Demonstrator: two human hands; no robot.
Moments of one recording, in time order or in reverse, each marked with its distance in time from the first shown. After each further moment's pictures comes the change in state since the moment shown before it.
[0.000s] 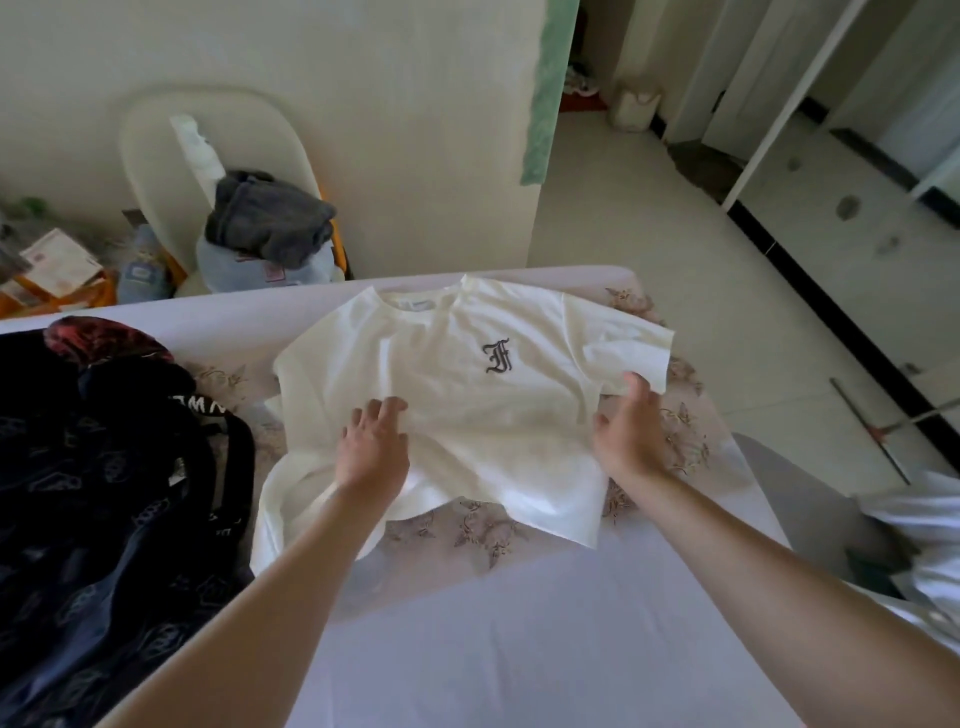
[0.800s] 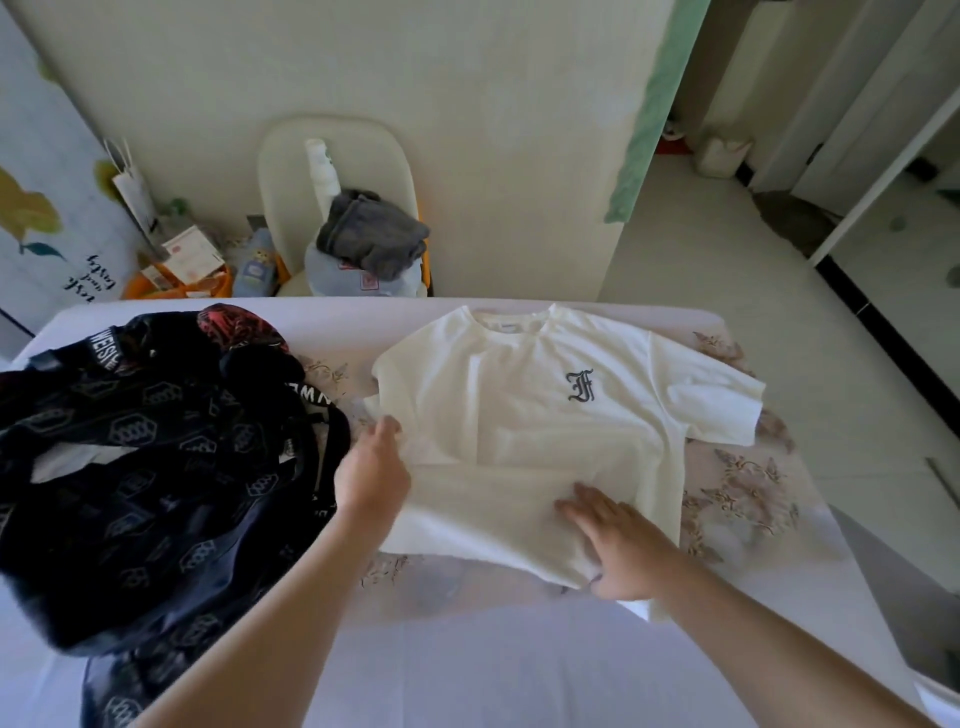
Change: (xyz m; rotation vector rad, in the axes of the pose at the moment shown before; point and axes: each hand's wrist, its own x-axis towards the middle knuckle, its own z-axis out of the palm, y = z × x) left_hand -0.031 -0.079 -0.061 0.053 0.018 -0.273; right_hand -0.072 0.000 0.060 -0.793 -0.769 -0.799
